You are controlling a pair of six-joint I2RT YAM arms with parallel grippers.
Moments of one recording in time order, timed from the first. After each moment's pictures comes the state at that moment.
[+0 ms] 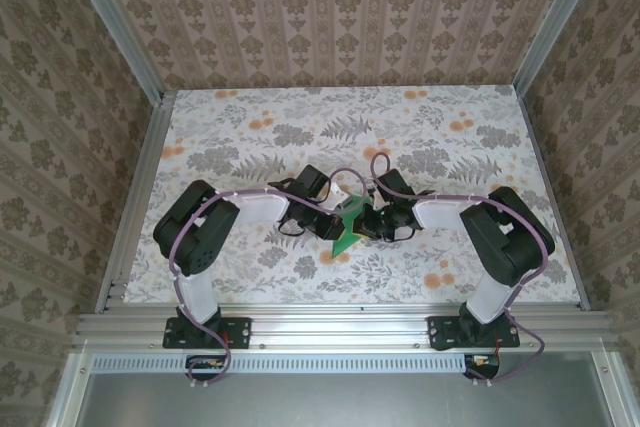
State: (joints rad) left arm -0.76 1.85 0.98 -0.25 0.54 -0.07; right arm 0.50 1.71 0.77 -0.14 -0.48 0.81
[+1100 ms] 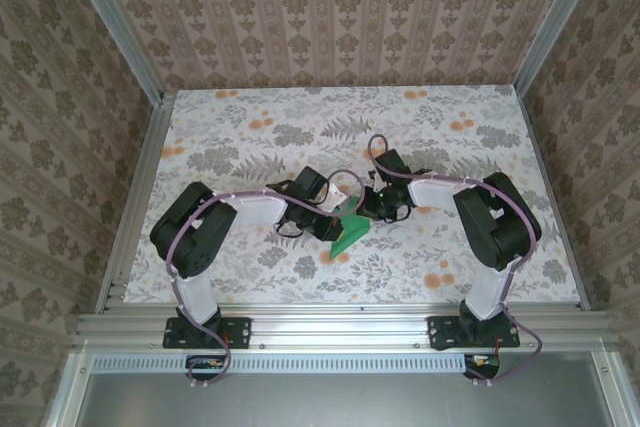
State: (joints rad) left arm -0.77 1.82 0.96 -0.24 0.52 -0.07; right arm 0.43 1.82 0.98 -0.31 -0.39 0.66
